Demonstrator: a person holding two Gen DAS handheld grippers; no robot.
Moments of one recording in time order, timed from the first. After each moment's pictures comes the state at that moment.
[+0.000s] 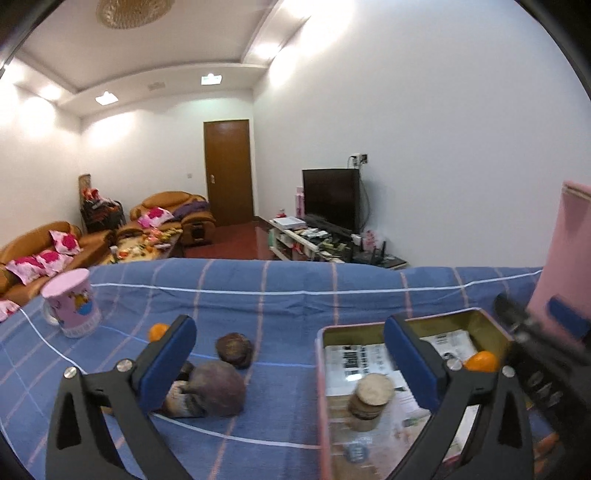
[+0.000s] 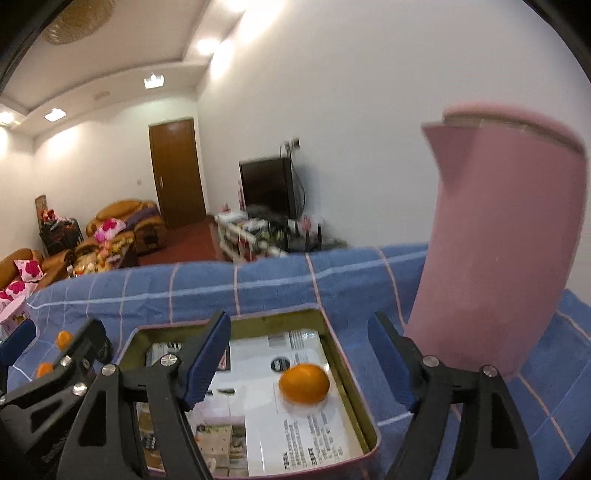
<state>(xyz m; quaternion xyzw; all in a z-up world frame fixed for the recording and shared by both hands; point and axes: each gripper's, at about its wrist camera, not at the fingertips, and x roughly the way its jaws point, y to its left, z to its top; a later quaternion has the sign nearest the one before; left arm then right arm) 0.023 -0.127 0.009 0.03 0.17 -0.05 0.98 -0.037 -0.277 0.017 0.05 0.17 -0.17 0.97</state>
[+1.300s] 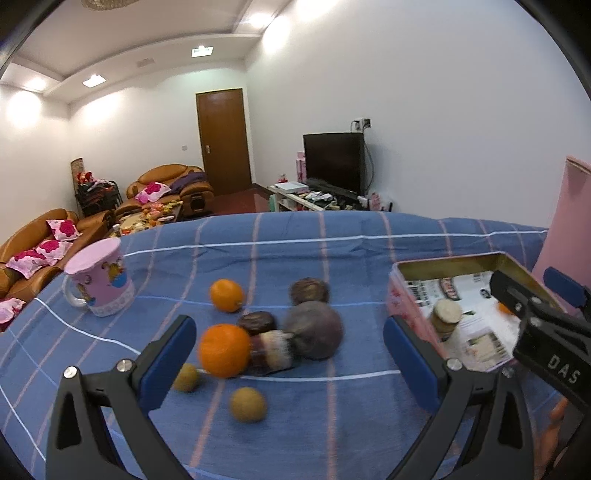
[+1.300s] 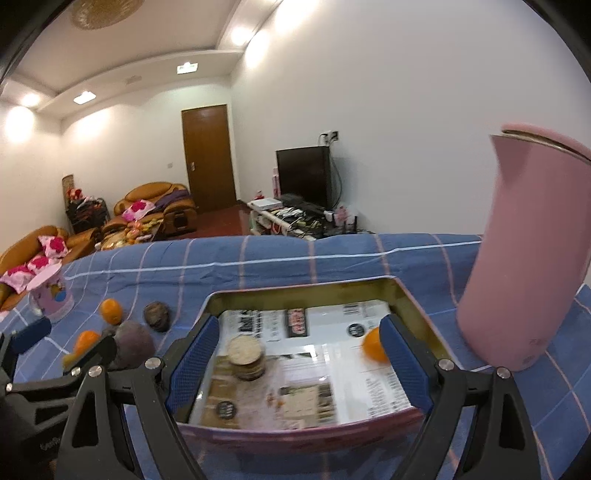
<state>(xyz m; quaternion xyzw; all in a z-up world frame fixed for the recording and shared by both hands) 0.014 -0.040 -0.006 0.05 0.24 -0.06 0.97 -0.033 -0.203 0.003 0.04 0.22 -0.10 0.97</state>
